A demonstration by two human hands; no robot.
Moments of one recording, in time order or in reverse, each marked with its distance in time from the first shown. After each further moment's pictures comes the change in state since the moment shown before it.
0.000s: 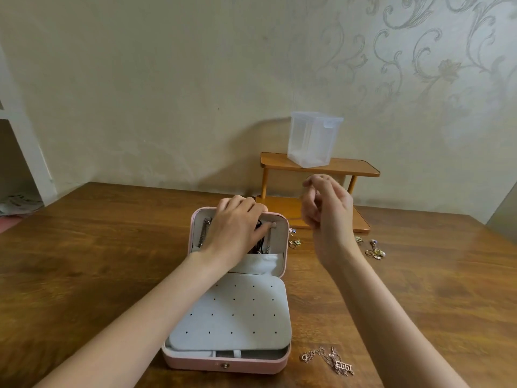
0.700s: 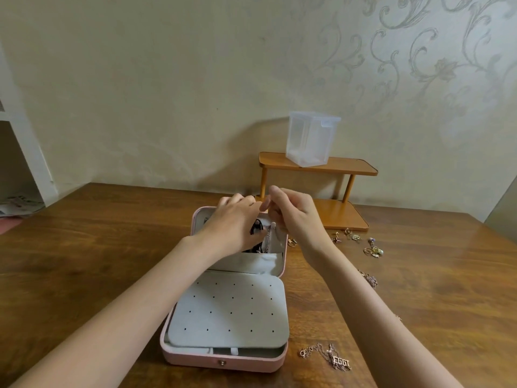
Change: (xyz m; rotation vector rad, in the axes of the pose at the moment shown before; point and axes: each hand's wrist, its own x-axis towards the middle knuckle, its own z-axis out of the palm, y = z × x) left_hand 0.012 -0.001 -0.020 -0.001 -0.320 0.006; right_hand -0.003 0.013 0.016 -0.440 -0.301 -0.019
